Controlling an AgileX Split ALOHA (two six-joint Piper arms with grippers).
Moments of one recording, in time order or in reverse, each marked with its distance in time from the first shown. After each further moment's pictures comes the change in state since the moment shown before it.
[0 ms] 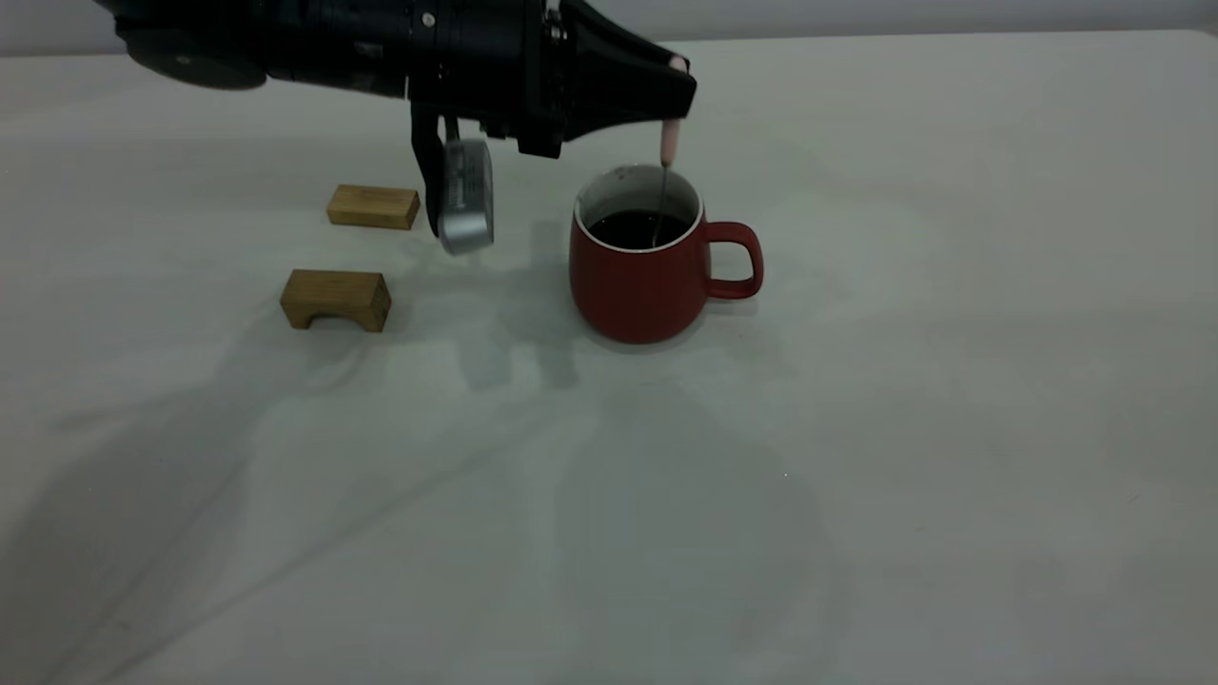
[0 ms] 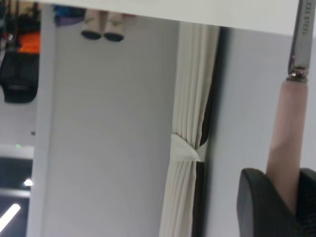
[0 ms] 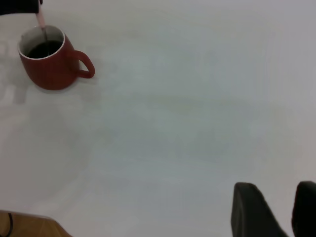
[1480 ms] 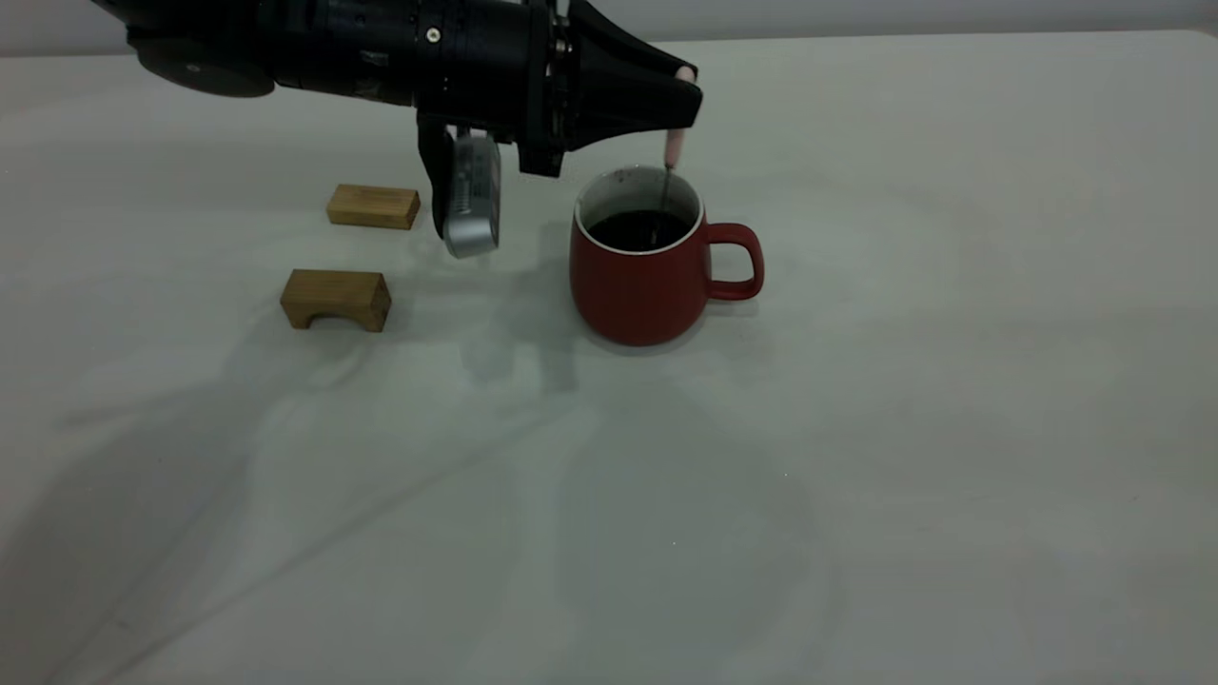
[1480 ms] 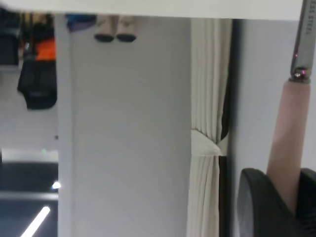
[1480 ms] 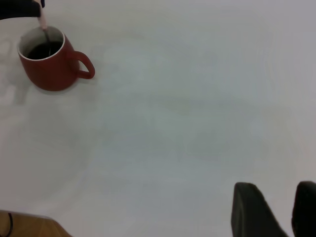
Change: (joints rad) left arm -0.005 0.016 -0.016 0.024 0.031 0.072; right arm 0.000 0.000 0.000 0.000 0.000 0.000
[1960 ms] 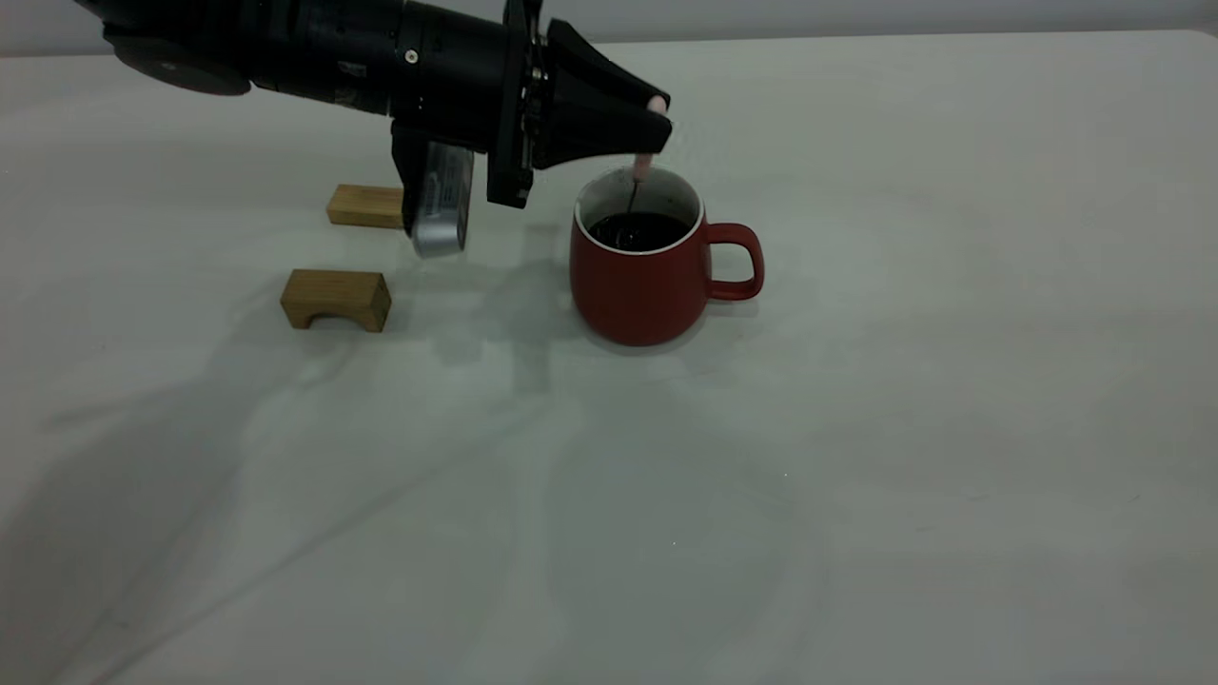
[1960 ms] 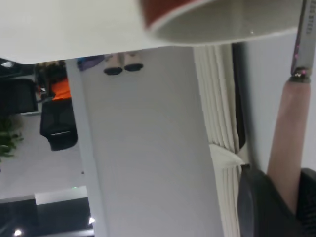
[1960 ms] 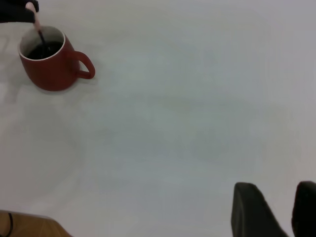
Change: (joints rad) left arm 0.030 0.000 0.000 0.027 -0.050 0.237; right arm 0.000 0.000 0.000 0.000 0.000 0.000
